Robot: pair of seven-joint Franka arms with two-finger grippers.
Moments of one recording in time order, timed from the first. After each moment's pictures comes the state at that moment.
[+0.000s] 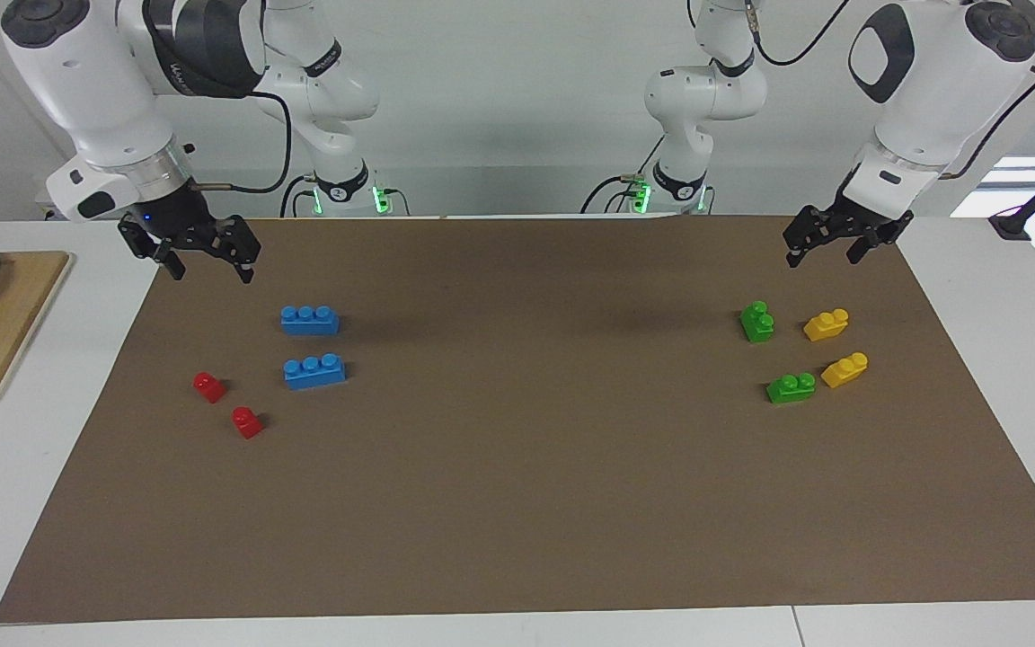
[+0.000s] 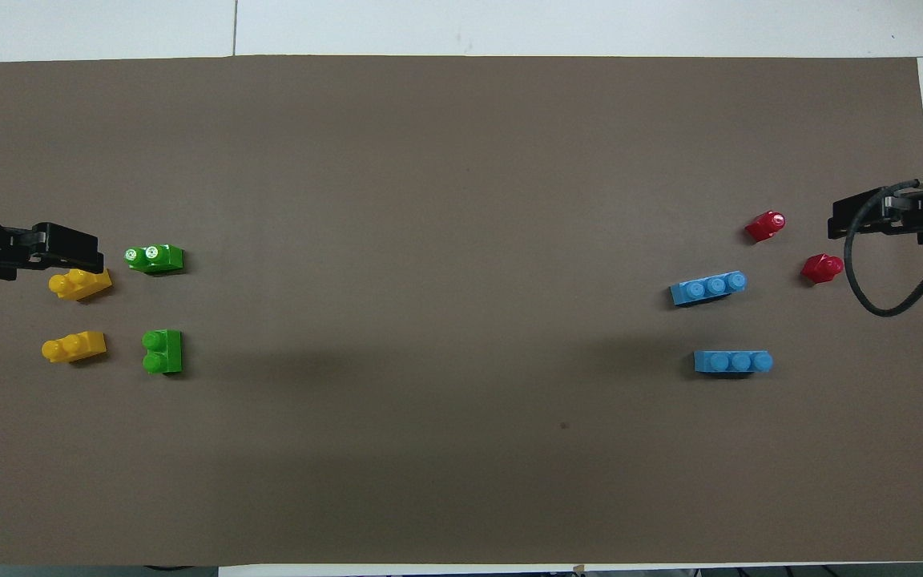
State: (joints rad) left arm -0.05 -0.04 0.00 -1.72 -0.02 1.66 -0.03; right arm -0.07 0.00 0.04 -1.67 -0.01 1.69 0.06
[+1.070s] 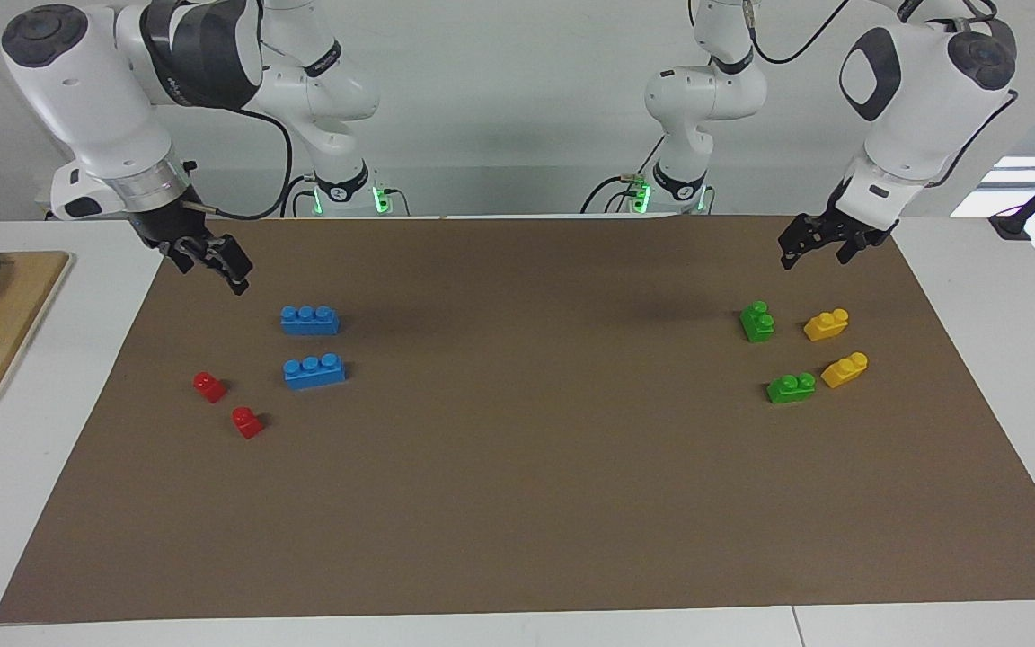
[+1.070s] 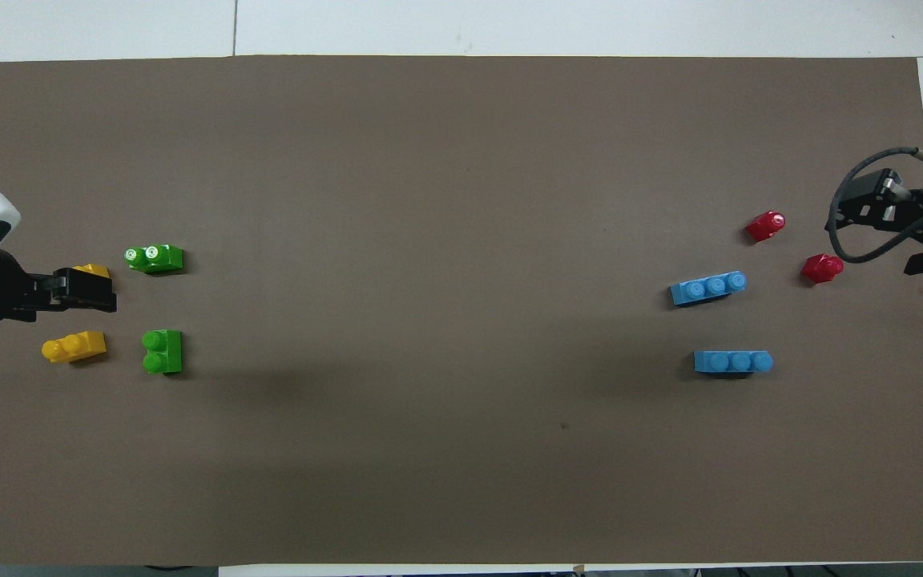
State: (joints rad) left arm -0.03 -0.14 0.02 -1.98 -0.02 1.78 -0.04; right arm -0.08 0.00 0.03 -1.72 0.01 1.69 0.61
